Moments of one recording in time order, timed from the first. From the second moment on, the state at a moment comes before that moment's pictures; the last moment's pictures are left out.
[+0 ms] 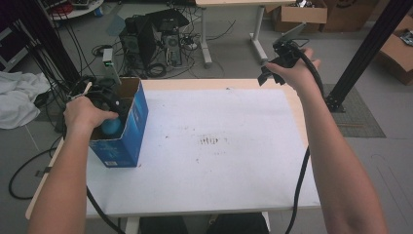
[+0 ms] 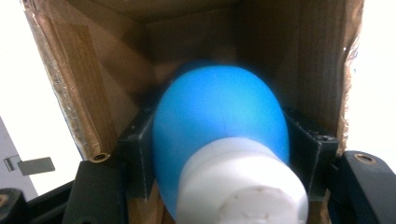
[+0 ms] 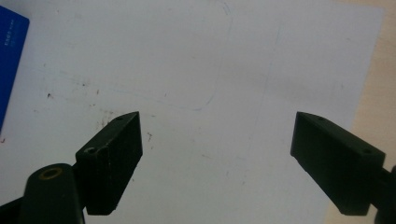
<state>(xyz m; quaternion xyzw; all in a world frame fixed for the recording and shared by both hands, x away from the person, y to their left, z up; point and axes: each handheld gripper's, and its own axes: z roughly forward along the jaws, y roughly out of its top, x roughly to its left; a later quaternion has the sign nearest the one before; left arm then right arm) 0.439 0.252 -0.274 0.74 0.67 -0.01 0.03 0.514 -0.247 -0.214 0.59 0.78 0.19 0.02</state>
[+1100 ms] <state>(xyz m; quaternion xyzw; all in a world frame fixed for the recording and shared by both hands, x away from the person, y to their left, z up) 0.430 0.253 -0.244 0.73 0.68 0.01 0.04 0.512 -0.247 -0.214 0.59 0.78 0.19 0.02</state>
